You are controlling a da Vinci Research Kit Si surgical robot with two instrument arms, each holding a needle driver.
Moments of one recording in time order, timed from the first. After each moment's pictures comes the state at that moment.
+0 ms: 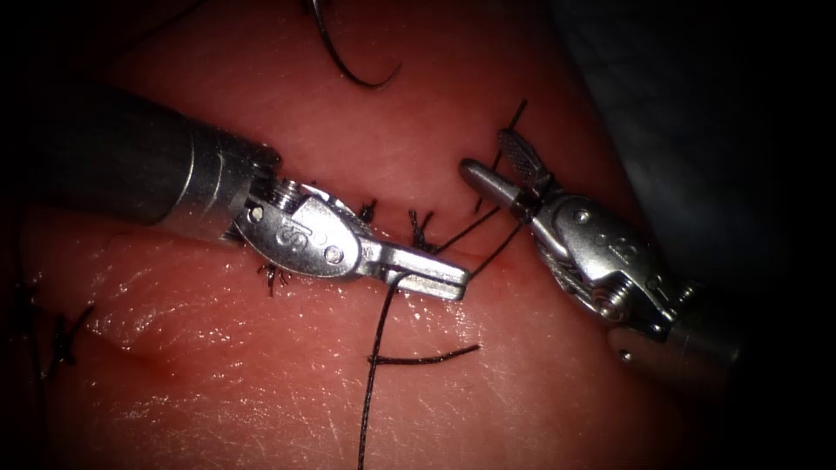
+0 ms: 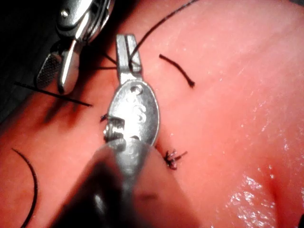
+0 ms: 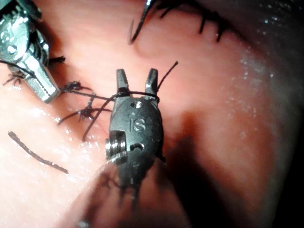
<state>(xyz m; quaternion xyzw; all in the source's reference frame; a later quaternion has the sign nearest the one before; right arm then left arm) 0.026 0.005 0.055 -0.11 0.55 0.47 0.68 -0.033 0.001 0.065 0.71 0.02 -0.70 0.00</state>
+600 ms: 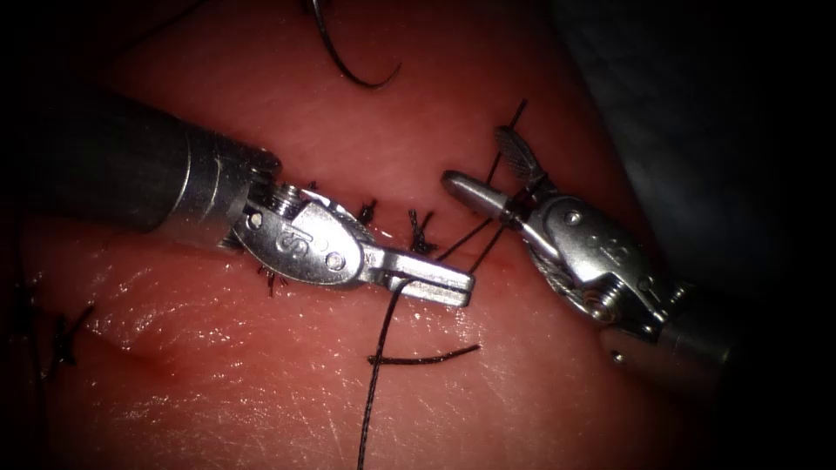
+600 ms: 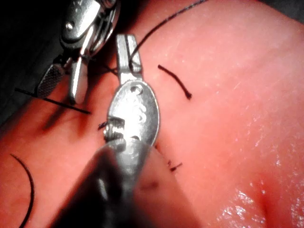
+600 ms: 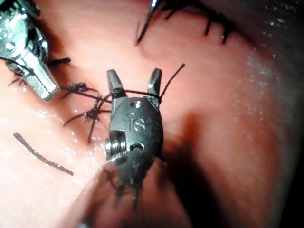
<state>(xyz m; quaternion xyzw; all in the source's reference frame) 0.027 0.005 0.055 -0.08 0.55 0.45 0.70 -0.034 0.001 0.063 0.71 0.03 -0.70 -0.02</state>
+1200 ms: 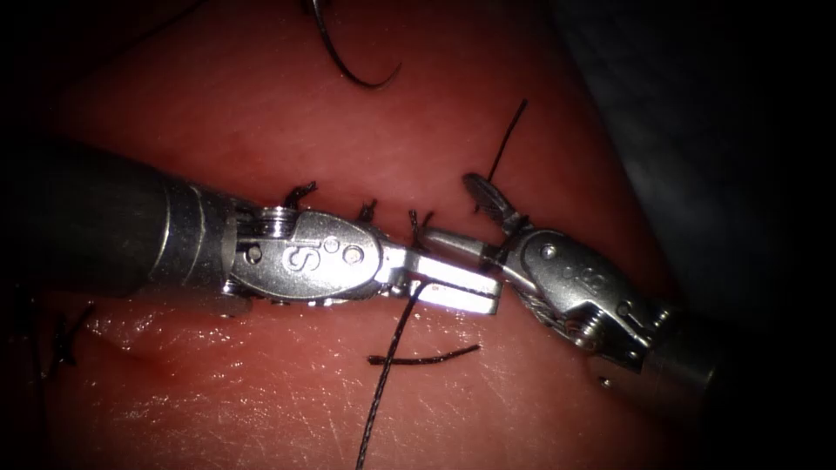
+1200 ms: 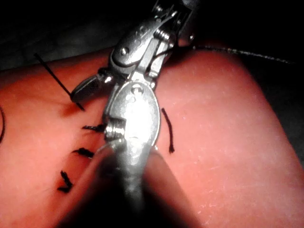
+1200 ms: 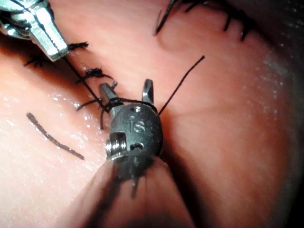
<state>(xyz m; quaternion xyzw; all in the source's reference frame) 0.028 0.002 0.057 0.02 0.56 0.36 0.74 -0.033 0.003 0.059 0.71 0.16 -0.68 -0.13</state>
